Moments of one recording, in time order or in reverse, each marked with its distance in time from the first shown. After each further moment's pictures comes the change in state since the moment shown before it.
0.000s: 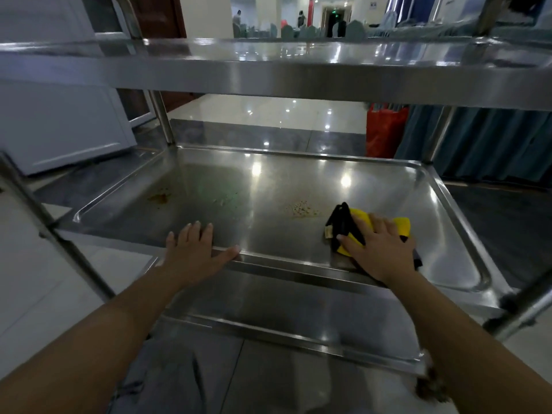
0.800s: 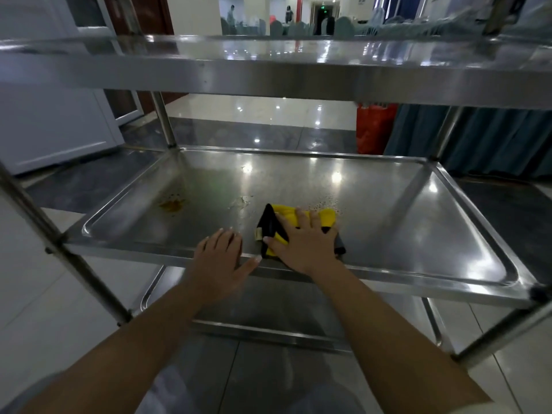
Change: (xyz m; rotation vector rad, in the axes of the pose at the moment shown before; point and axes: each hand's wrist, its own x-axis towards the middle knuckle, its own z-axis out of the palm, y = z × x) left_hand -0.031 0.046 0.009 -0.052 0.164 0.274; right_hand 0.000 -0.118 0.019 0.014 -0.083 -0.171
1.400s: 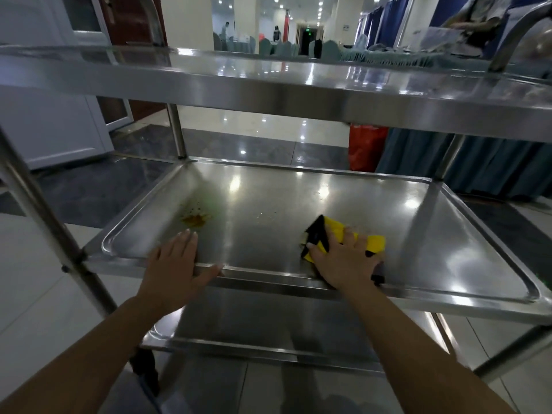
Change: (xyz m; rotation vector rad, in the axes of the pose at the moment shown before) left_hand -0.007 -0.133 -0.012 0.044 0.046 -0.128; right_hand 0.002 -0.012 -0.001 -0.019 0.033 0.414
